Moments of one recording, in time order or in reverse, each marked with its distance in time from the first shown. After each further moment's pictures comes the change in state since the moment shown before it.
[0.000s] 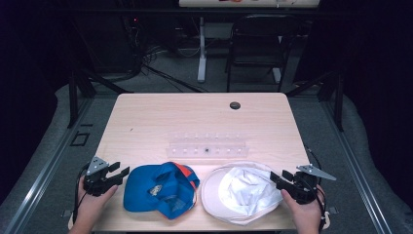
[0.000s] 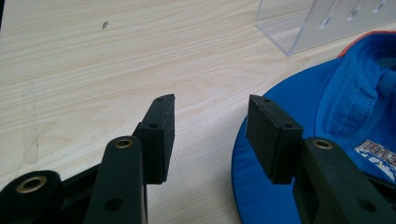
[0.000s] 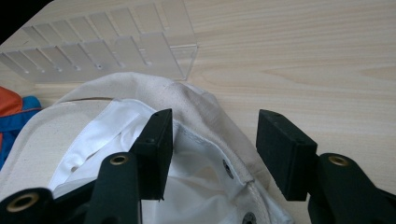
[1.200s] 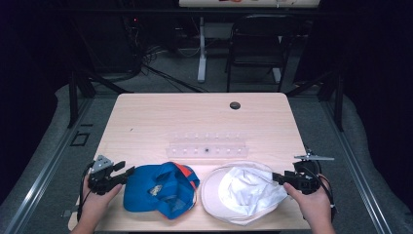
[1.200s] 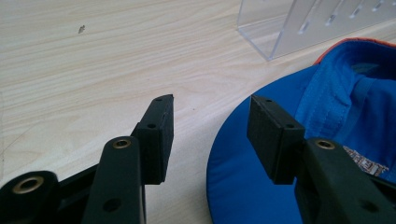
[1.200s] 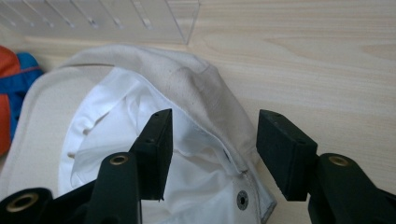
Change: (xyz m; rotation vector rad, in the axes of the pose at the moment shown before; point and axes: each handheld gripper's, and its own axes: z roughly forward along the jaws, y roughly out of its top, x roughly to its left) left arm -0.009 0.006 0.004 0.018 -0.049 0.008; right arm 0.009 0.041 -0.010 0.281 -0.020 -0.017
